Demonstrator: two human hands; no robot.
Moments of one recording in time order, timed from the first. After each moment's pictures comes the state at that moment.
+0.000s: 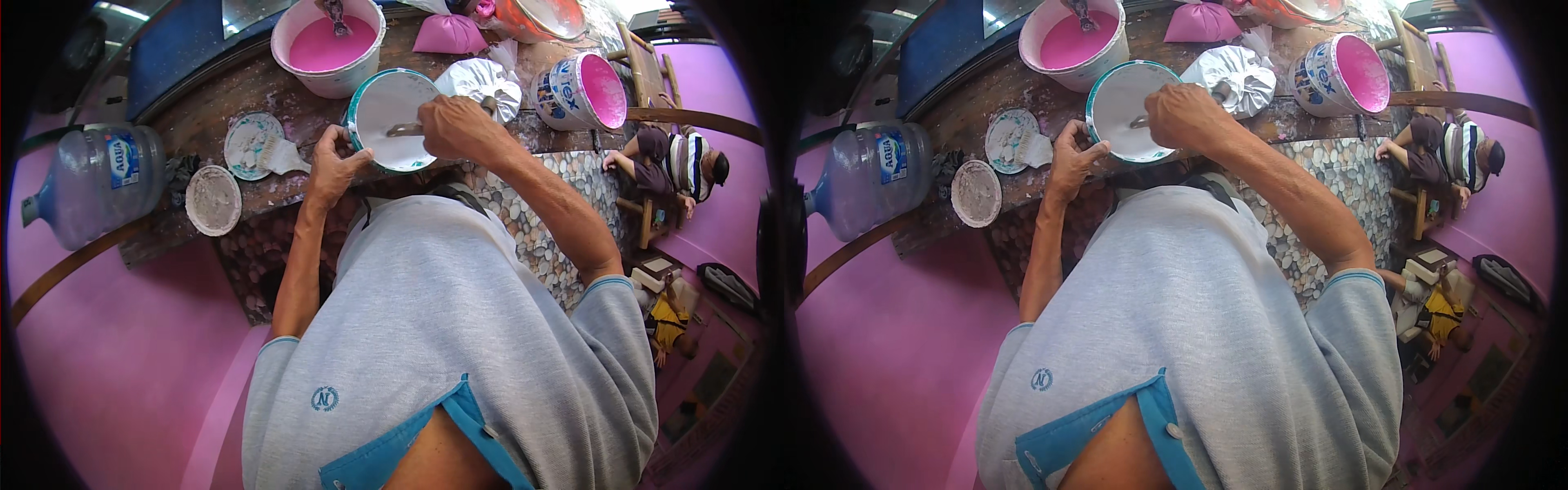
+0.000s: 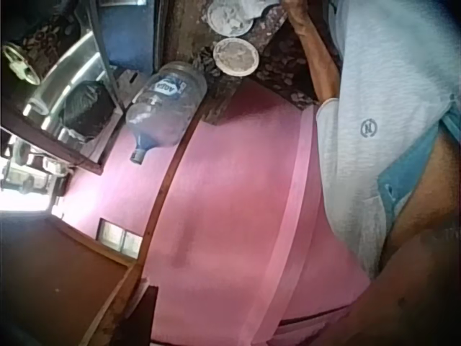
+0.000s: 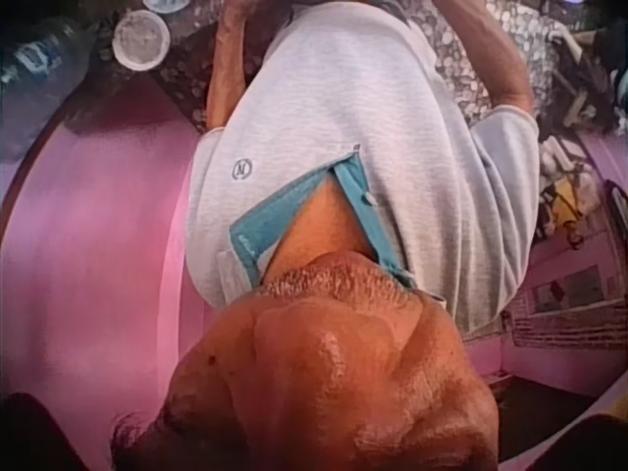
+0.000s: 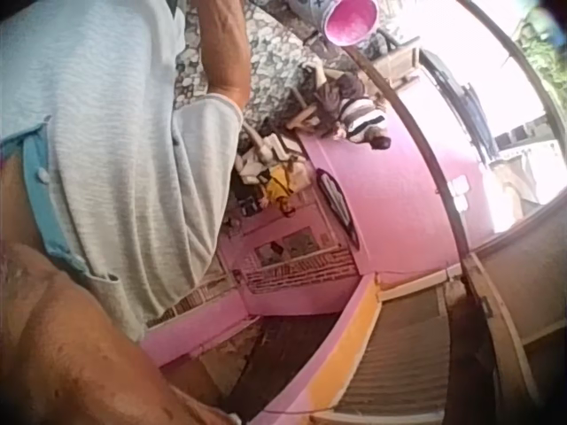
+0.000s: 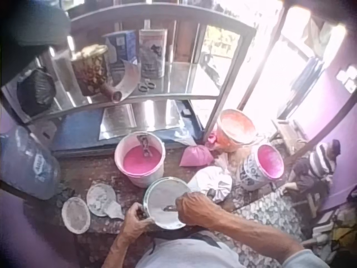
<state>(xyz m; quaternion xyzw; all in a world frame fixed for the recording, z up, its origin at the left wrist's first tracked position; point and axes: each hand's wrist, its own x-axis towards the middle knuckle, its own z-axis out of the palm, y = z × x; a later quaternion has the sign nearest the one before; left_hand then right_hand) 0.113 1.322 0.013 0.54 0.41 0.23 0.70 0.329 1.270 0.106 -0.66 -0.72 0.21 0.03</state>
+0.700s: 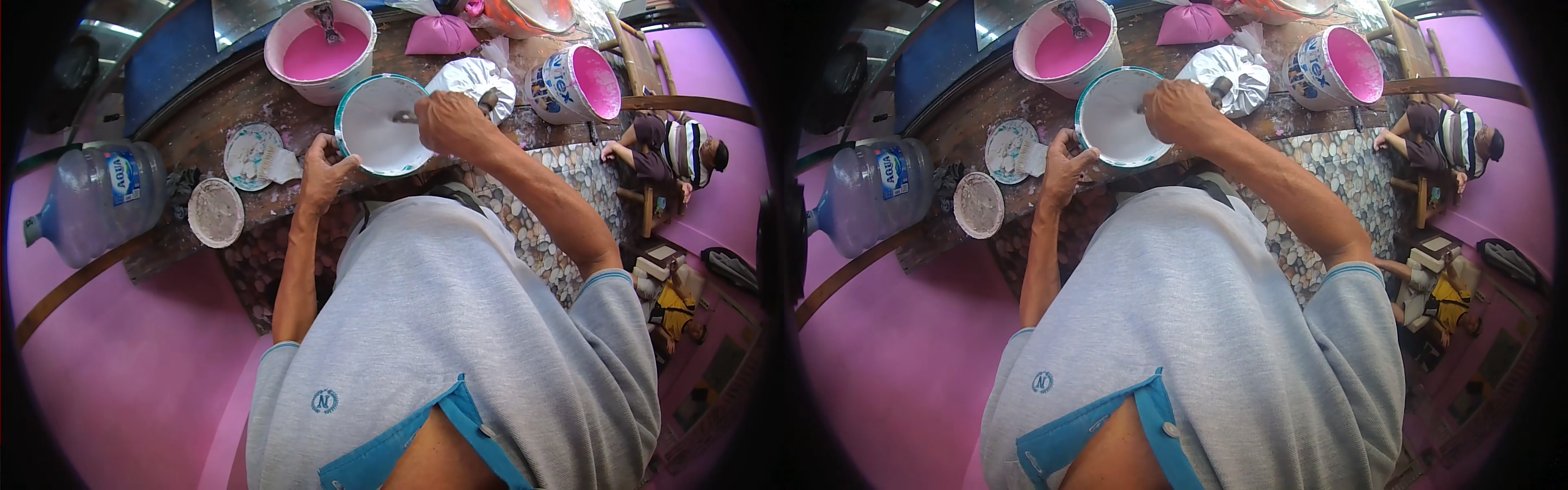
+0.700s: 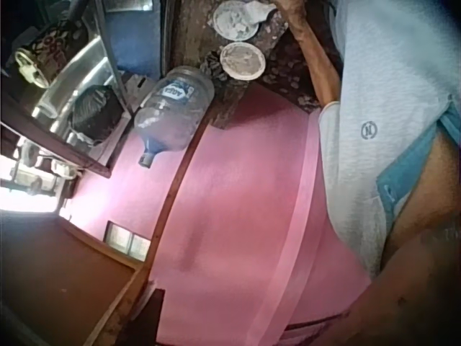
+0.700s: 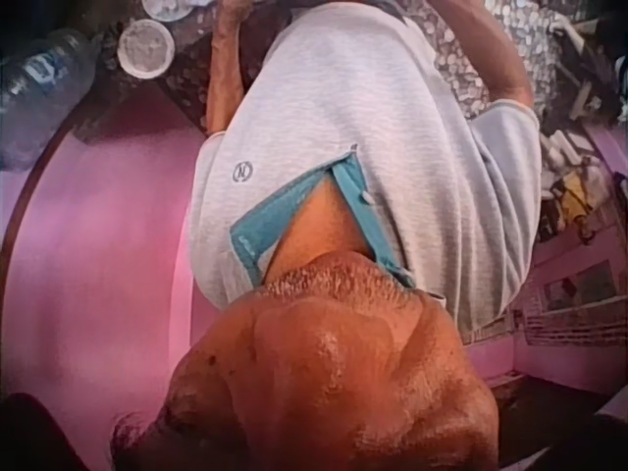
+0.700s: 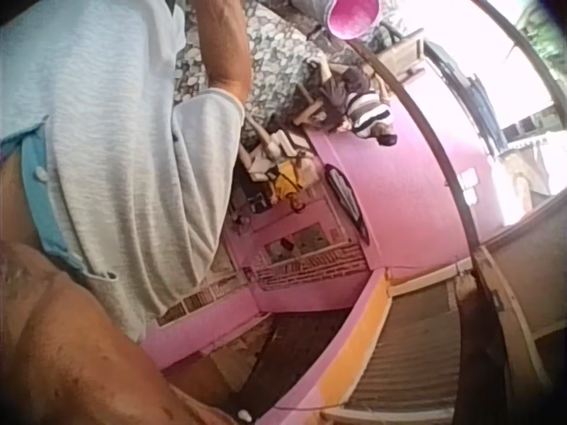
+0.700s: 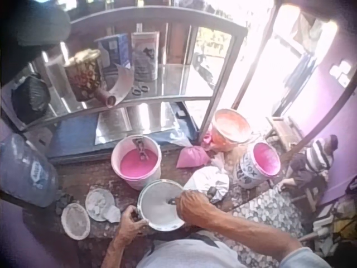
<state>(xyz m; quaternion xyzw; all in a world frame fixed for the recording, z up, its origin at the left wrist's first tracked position) 0.101 1.330 0.007 0.51 0.41 0.22 0.72 0.328 1.277 0.101 -0.71 -0.68 0.19 -0.01</state>
